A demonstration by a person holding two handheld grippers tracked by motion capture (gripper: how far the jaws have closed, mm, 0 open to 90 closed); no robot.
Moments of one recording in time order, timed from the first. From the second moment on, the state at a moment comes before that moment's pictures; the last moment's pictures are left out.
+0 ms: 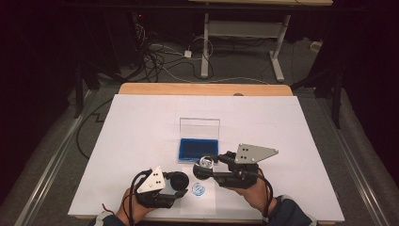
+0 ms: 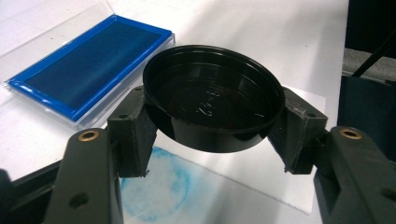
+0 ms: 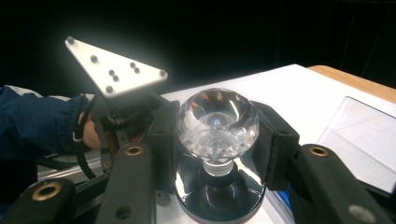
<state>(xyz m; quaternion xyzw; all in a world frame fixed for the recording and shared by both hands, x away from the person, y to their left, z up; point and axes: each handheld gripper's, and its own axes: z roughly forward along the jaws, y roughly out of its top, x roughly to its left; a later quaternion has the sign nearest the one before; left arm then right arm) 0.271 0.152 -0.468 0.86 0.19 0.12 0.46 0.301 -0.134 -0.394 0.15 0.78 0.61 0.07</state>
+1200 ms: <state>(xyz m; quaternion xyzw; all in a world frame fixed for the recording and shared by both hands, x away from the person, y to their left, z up) 0.274 0.130 -0.462 0.86 0.17 0.10 0.48 0.290 -0.102 -0.413 0.11 0.80 0.58 0.05</state>
